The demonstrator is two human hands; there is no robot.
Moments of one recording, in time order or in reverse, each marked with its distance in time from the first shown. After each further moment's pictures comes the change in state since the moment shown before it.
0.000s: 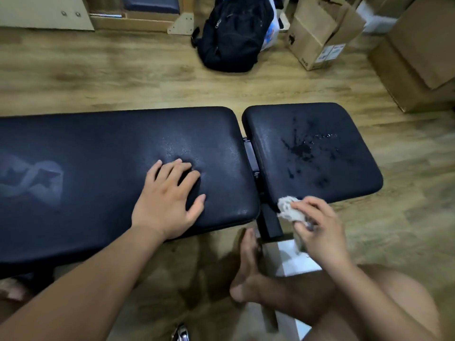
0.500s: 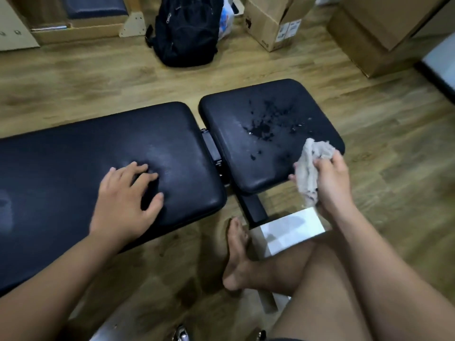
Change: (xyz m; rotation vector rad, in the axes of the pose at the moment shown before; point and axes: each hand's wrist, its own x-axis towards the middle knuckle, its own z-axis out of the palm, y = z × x) left_hand 0.004 -0.003 -0.009 -0.063 -0.009 -0.011; right_hand 0.037 0.017 -0.058 0.685 0.304 0.524
